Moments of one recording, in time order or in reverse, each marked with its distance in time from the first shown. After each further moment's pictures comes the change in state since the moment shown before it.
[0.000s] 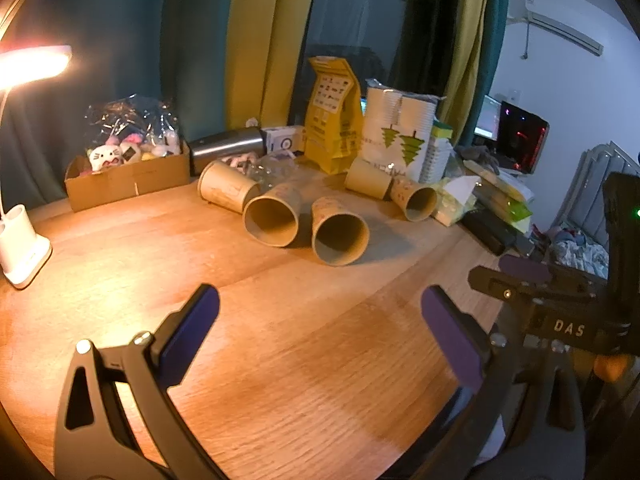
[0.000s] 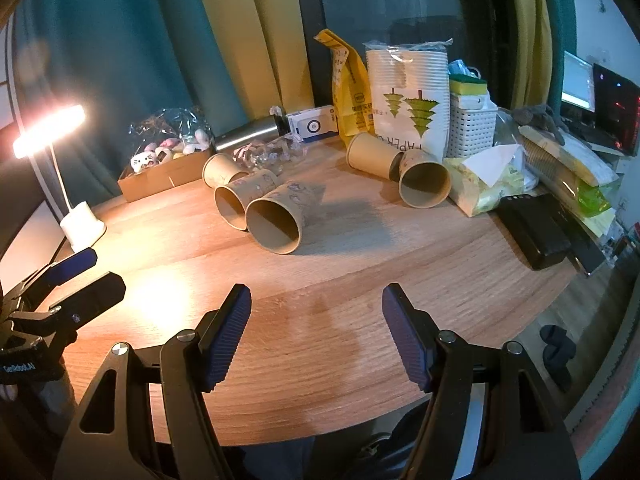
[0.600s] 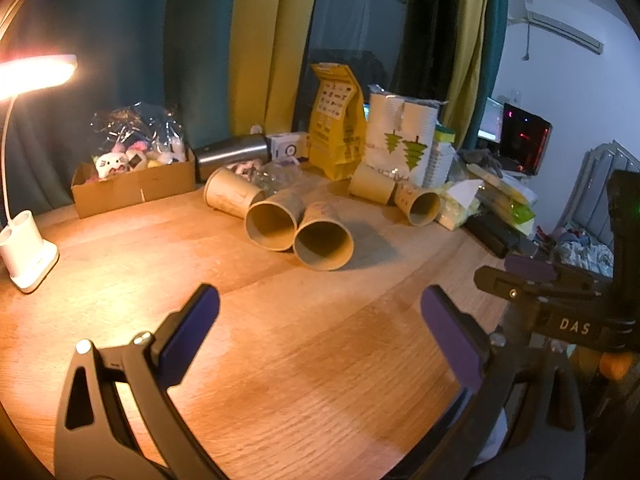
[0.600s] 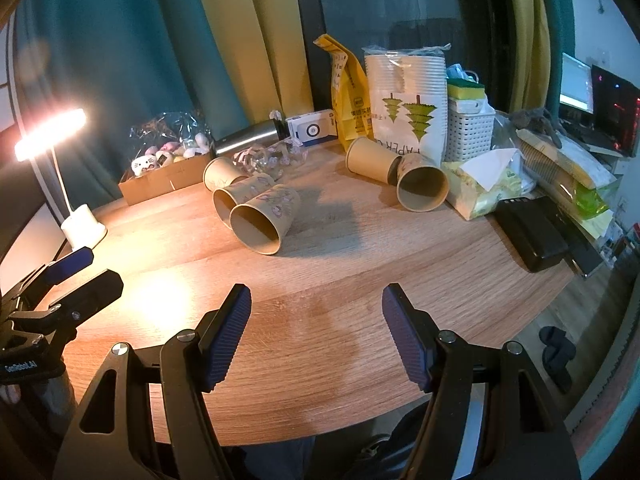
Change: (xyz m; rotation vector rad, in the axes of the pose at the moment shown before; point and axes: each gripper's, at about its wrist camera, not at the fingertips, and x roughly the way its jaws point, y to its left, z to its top) left arm -0.008 -0.001 0.001 0.008 -0.025 0.024; right arm -0.003 0.000 0.003 0.001 -0.006 0.001
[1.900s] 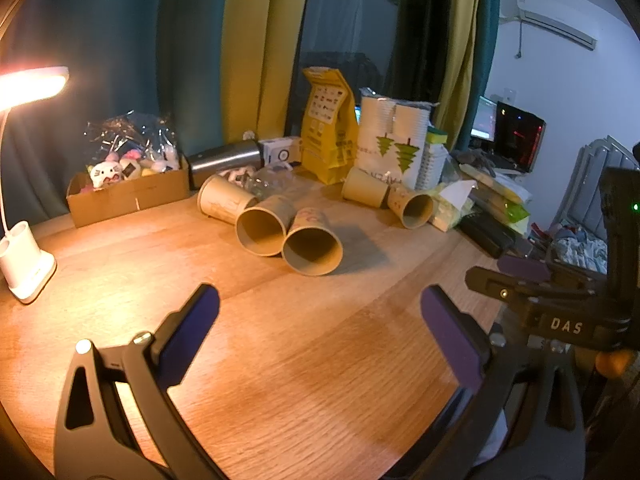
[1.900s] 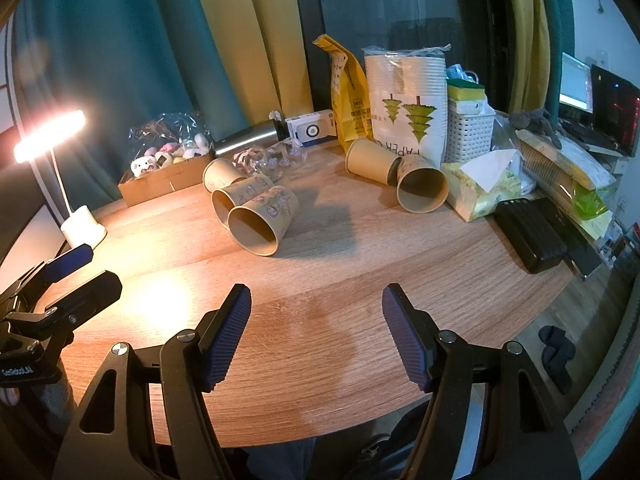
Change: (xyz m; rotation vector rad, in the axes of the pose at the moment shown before) left arm -0.002 -0.009 0.004 0.018 -0.007 -0.008; right arm -0.002 -0.001 0.001 0.003 -0.002 0.002
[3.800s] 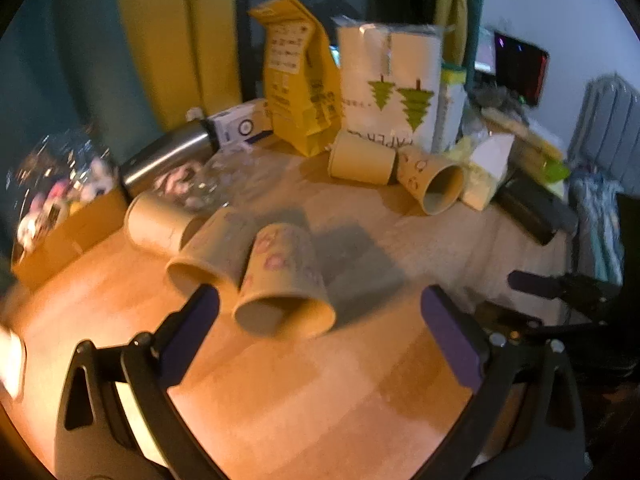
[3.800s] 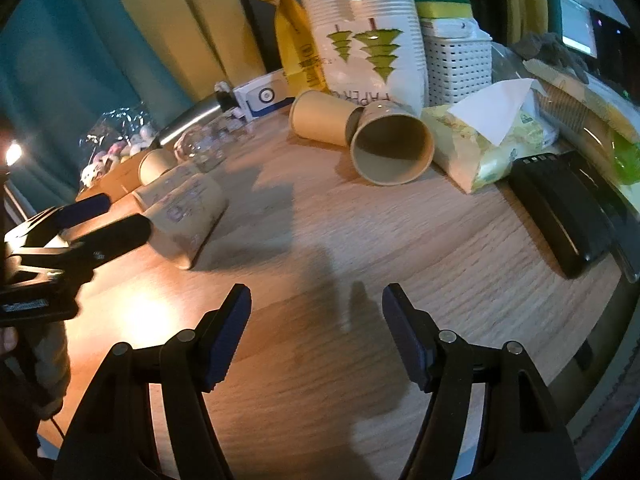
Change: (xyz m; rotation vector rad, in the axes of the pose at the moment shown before) left arm 0.164 -0.040 0.061 0.185 0.224 0.022; right arm 0.103 -0.085 0.018 0.122 0.133 0.037
